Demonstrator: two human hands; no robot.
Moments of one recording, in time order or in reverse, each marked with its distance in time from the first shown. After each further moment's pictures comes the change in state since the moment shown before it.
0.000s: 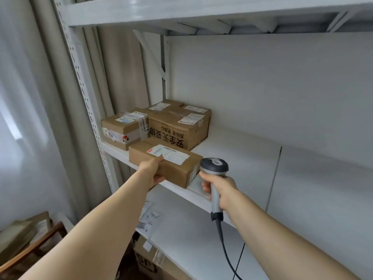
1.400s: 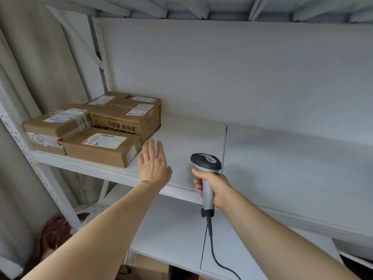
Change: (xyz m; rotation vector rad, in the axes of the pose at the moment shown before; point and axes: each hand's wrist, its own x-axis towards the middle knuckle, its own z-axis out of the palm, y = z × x) left_hand -0.044 -0.052 0.096 1.314 0.101 1.044; right_hand -0.039 0.032 -0.077 0.137 0.127 -0.046
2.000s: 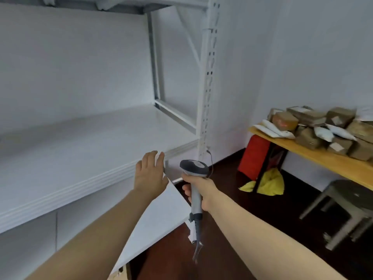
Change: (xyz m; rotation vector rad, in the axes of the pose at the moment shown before) left_hand -0.298 0.463 0.015 -0.152 -0.110 1.024; right_hand -0.261 0.121 -0.454 0.463 0.631 -0.066
